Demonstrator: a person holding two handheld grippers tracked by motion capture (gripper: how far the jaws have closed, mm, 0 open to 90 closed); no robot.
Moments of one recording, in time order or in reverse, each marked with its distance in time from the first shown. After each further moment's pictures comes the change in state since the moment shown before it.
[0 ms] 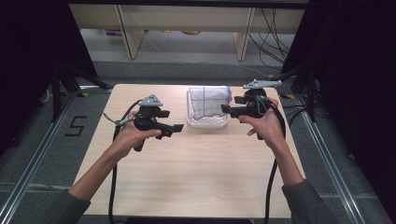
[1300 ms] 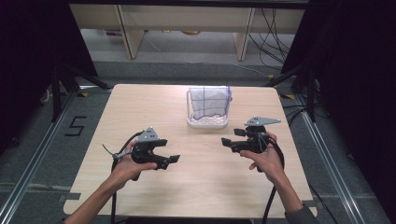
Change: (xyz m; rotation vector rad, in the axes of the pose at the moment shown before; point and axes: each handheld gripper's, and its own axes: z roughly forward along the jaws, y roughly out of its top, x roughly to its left) left arm -0.022 -0.095 0.001 0.040 -0.025 0.005; right arm 0.016 -0.097 0.006 0.043 0.096 0.066
